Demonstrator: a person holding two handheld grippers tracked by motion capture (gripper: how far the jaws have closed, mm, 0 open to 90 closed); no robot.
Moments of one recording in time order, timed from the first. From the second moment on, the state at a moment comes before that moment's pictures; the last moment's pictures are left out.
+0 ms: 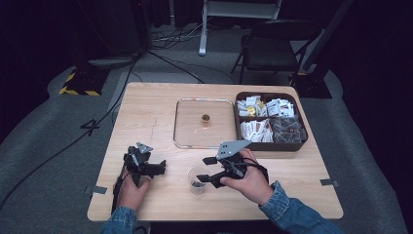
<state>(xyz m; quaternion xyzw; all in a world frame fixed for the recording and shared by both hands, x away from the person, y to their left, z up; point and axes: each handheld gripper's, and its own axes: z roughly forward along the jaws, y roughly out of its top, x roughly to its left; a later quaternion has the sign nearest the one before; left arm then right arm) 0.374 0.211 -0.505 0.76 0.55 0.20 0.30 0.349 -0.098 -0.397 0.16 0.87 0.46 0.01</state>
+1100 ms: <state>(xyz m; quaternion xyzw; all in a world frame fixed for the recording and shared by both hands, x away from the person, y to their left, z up) 0.375 0.211 -0.505 0.76 0.55 0.20 0.30 0.362 -0.217 -0.367 0.25 0.83 0.50 0.08</state>
